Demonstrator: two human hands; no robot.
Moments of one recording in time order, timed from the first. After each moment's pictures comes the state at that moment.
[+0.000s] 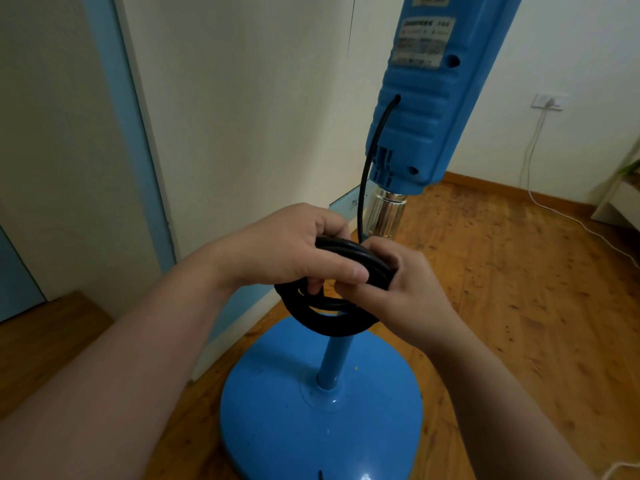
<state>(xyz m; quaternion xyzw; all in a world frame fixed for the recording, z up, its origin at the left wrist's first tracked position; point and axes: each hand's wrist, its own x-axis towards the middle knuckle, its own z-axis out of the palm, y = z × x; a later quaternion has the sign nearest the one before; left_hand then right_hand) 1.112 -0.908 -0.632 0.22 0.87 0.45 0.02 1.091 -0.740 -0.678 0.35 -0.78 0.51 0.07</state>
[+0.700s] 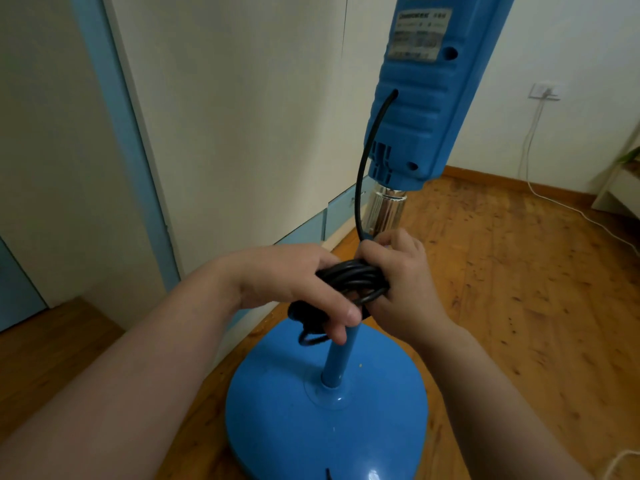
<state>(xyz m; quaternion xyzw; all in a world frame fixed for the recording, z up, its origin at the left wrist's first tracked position) 1.106 -0.910 -0.650 0.21 0.81 0.48 0.26 1.075 -0.743 -0.697 0.34 -0.85 0.31 0.26</state>
